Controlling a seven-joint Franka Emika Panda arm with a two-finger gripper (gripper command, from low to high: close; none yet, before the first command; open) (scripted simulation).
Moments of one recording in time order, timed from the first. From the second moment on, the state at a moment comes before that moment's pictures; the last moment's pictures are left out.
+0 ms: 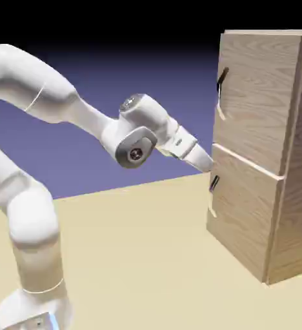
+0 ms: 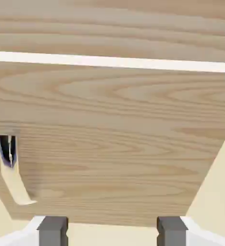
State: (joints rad) arm -0.04 -0.60 0.06 -2.78 0.12 3.03 0.82
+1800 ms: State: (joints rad) arm -1.15 -1.12 1.20 -2.17 2.47 2.92 2.43
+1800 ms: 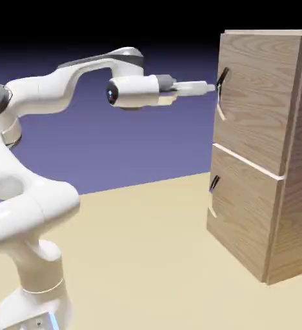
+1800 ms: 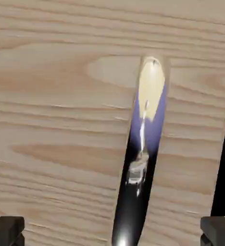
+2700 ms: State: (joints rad) arm -0.91 -1.08 0.78 -2.61 2.30 2.15 2.26
